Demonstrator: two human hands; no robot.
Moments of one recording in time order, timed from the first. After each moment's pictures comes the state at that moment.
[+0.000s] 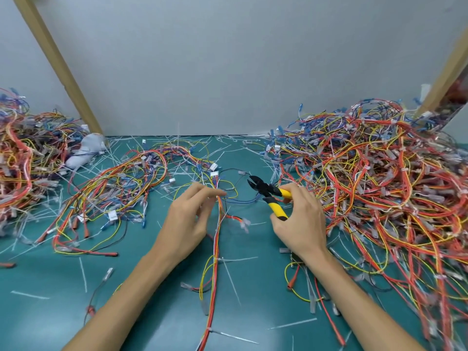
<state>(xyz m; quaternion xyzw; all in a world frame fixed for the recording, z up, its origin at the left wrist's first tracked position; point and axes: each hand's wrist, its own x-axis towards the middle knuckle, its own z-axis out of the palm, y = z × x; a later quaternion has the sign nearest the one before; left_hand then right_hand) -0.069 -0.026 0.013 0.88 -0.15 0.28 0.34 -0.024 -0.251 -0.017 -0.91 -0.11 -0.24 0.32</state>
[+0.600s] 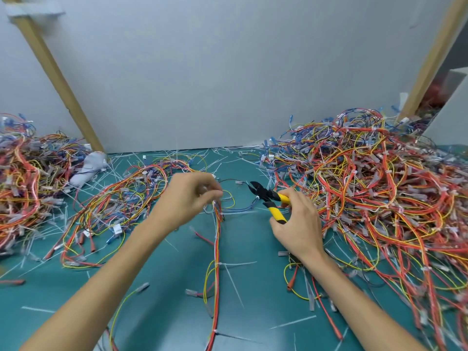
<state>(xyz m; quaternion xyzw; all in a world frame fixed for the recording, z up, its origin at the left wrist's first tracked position) -0.044 -0.016 0.077 0.93 -0.15 0.14 0.30 -0.030 -0.253 -0.009 -0.90 -0.10 -0.24 0.34</state>
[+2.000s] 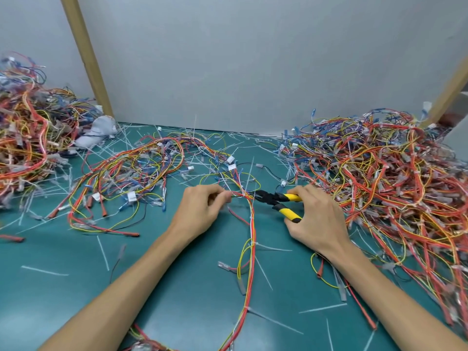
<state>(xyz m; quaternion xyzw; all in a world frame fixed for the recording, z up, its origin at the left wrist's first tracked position) -0.057 0.016 -0.019 0.89 -0.08 0.19 0.41 -0.039 -0.238 -0.015 -0.95 -0.17 -0.24 0.13</state>
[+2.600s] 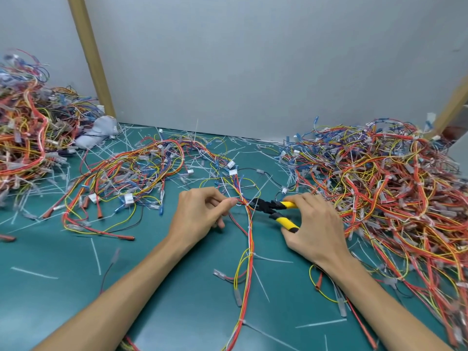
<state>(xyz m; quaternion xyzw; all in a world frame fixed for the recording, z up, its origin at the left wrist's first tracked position) -0.059 0.008 -0.022 0.82 -0.04 0.19 0.53 -0.037 -0.235 -0.016 -0.95 -0.19 -0.24 0.10</state>
